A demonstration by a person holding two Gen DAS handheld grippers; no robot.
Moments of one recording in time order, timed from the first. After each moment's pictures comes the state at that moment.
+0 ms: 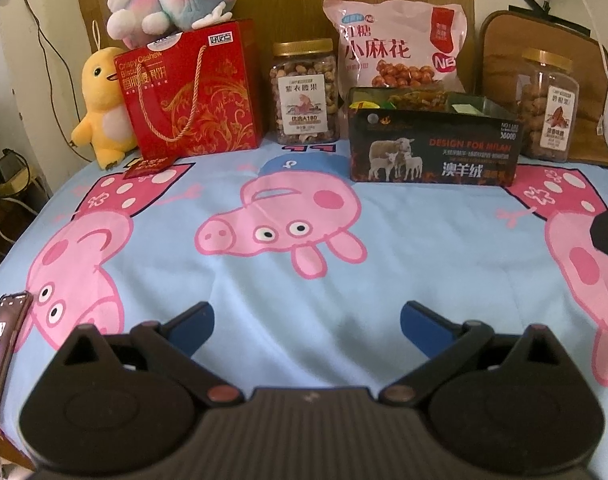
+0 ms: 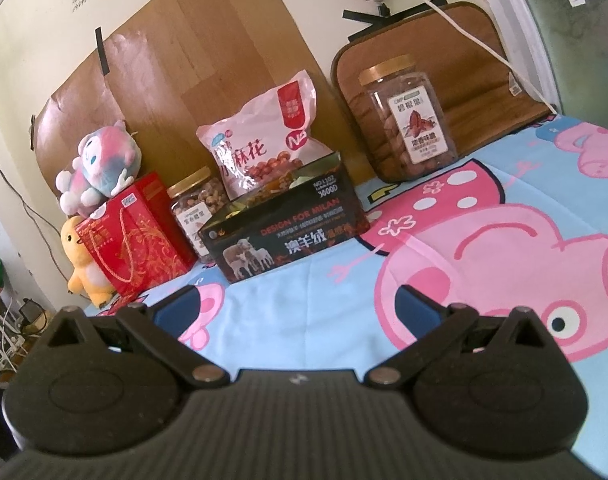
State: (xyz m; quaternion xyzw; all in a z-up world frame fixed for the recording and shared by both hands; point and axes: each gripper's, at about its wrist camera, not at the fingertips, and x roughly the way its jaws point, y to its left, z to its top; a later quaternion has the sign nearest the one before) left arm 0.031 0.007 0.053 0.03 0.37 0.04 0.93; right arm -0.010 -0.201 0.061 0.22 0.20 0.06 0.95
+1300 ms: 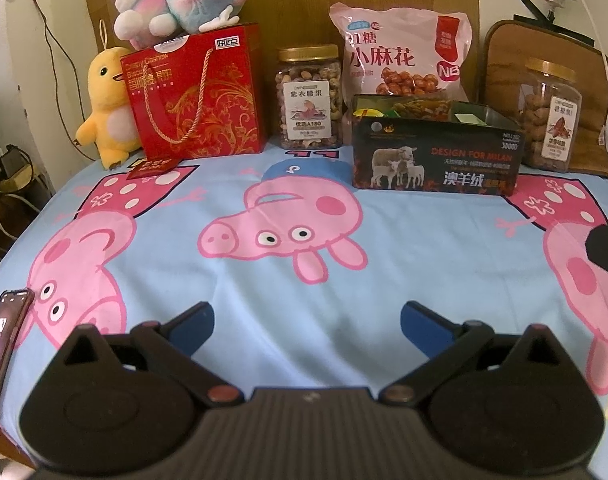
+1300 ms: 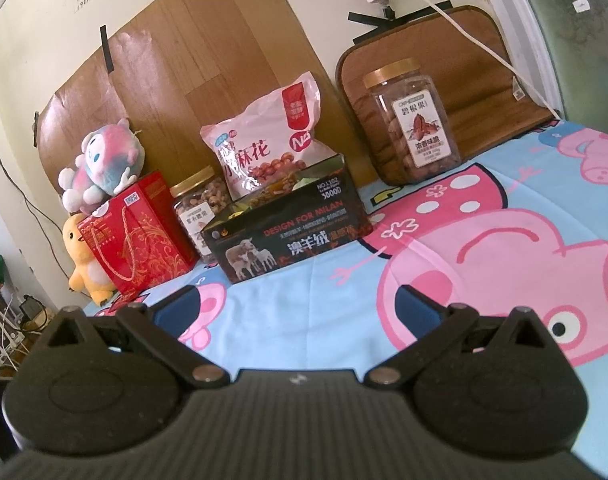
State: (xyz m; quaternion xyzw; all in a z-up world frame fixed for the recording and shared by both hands) left arm 0.029 0.008 0.056 0.02 0.36 0.04 0.93; right arm -0.010 -0.199 0.061 0.21 0.20 0.07 0.95
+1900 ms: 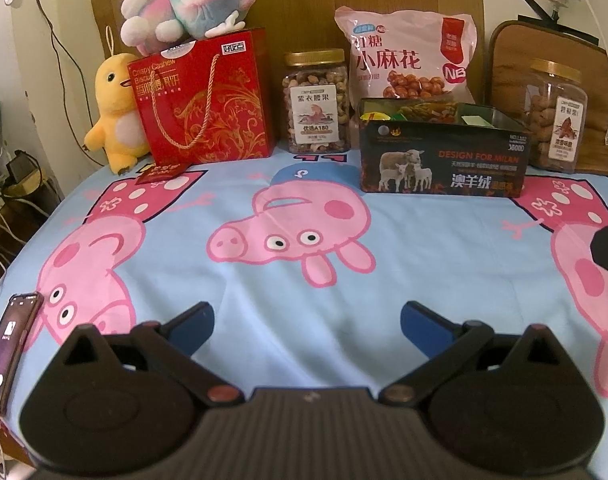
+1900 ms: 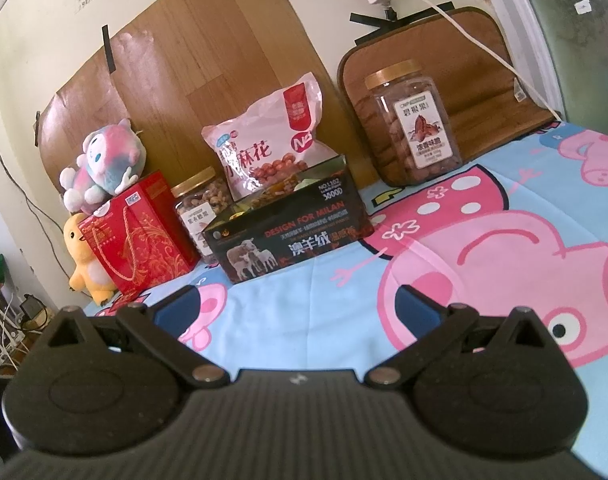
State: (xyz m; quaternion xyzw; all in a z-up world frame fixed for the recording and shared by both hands) left arm 0.028 0.007 0.057 0.03 0.36 0.06 0.93; right arm -0.010 -0.199 0.062 0.21 0.20 0.07 0.96
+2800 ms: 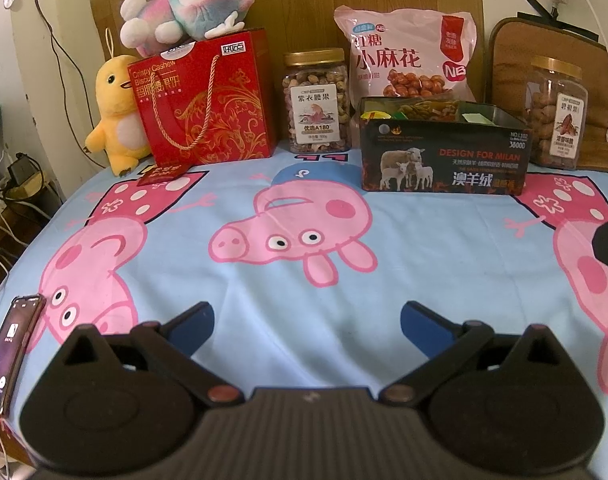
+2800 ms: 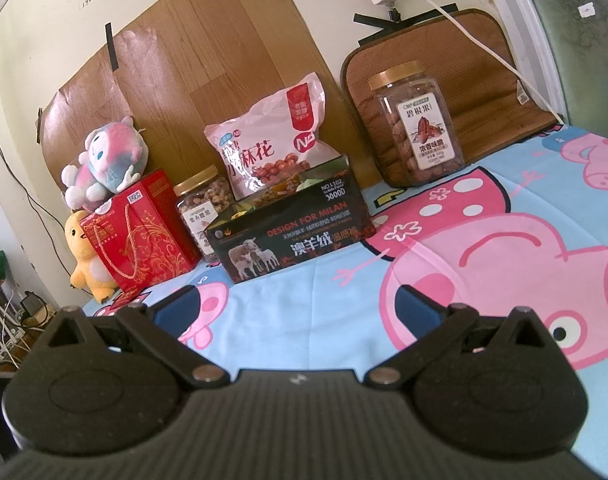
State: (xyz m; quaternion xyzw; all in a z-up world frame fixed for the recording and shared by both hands) left arm 0.028 0.006 0.056 0.04 0.36 0.06 0.93; right arm -0.009 -0.198 0.063 0.21 0.20 0.07 0.96
